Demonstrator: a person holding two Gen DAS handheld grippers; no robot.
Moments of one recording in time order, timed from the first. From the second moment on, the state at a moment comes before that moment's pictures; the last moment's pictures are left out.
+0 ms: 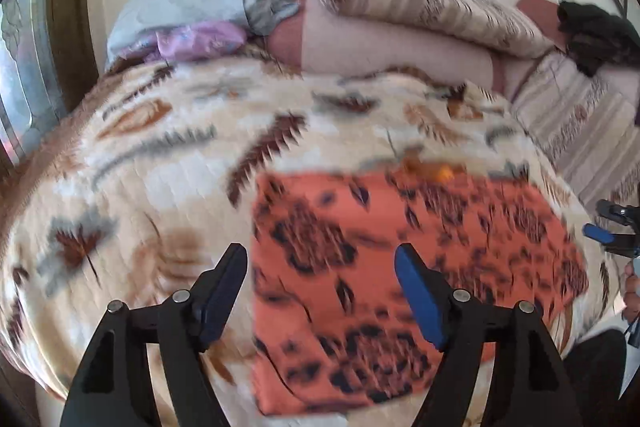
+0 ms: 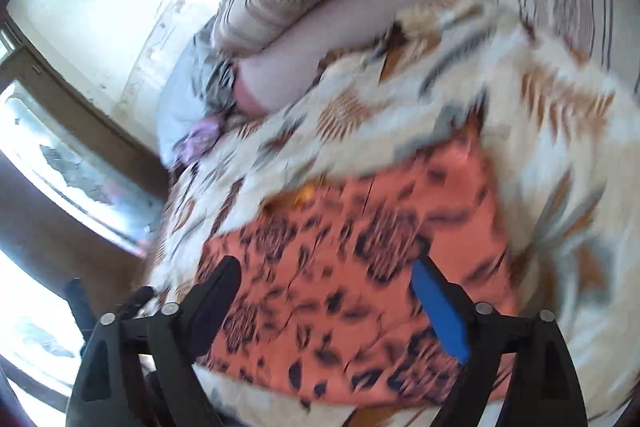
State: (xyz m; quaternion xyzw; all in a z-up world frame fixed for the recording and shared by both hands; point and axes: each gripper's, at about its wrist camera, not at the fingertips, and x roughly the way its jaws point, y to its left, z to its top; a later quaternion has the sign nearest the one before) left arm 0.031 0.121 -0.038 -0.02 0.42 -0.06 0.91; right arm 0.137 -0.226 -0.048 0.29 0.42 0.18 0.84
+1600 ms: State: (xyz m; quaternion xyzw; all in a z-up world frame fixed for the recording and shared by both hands) left arm 0.027 -0.012 -0.111 0.10 0.46 -0.09 0.88; right arm 0.055 -0.325 -0.099 0.40 0.42 -0.02 0.81
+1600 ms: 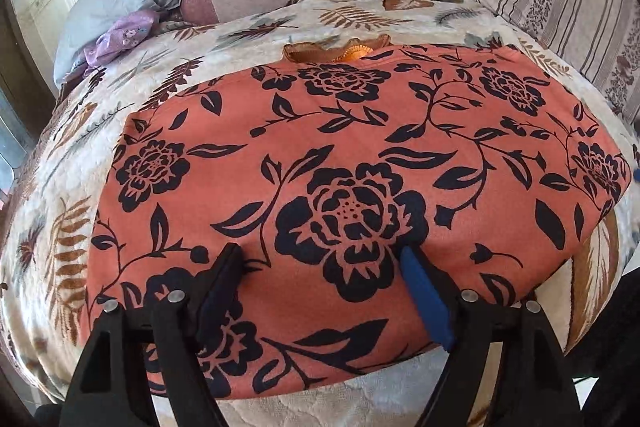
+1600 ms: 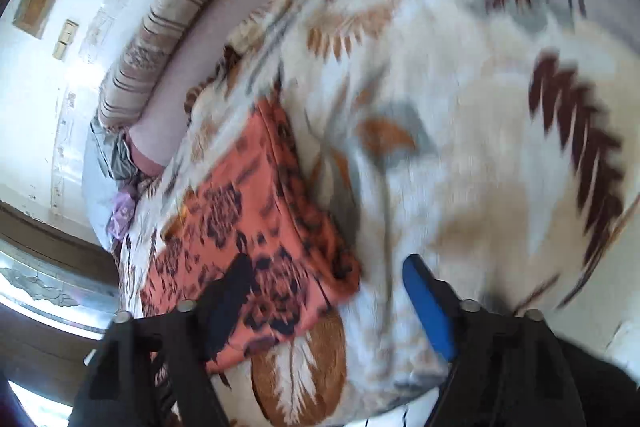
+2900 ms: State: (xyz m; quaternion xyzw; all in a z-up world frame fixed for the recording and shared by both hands) left arm -0.006 0.160 -0.098 -0.14 0.54 0.00 0.83; right arm 0.119 -0.187 -0.112 0.23 0.52 0.08 0.82
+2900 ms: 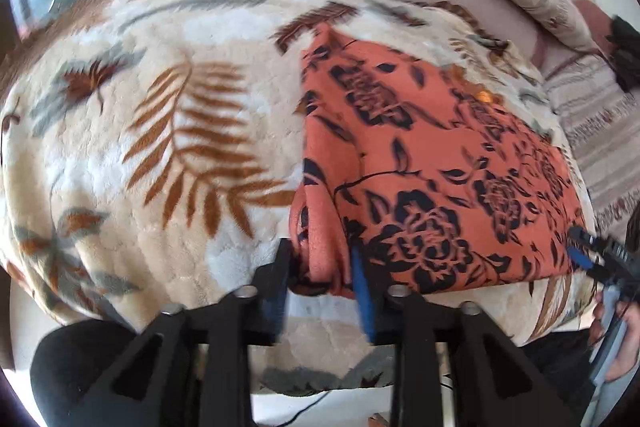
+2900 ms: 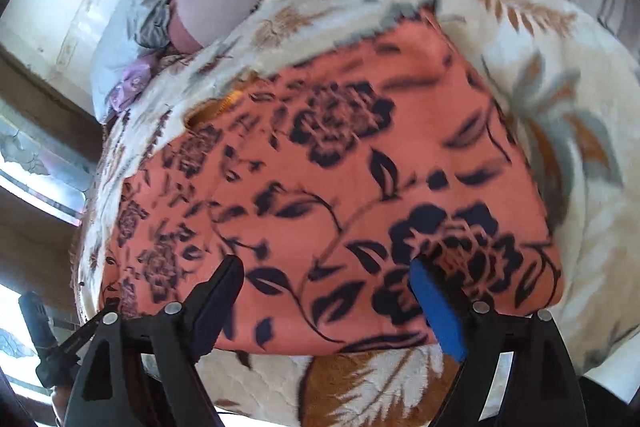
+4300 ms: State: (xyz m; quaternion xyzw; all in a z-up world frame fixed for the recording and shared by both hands) left arm 0.026 0.085 -0.056 -0.06 0.44 -0.04 0.90; right arm 0.043 -0.286 -0.141 0.53 0.42 0.03 0.73
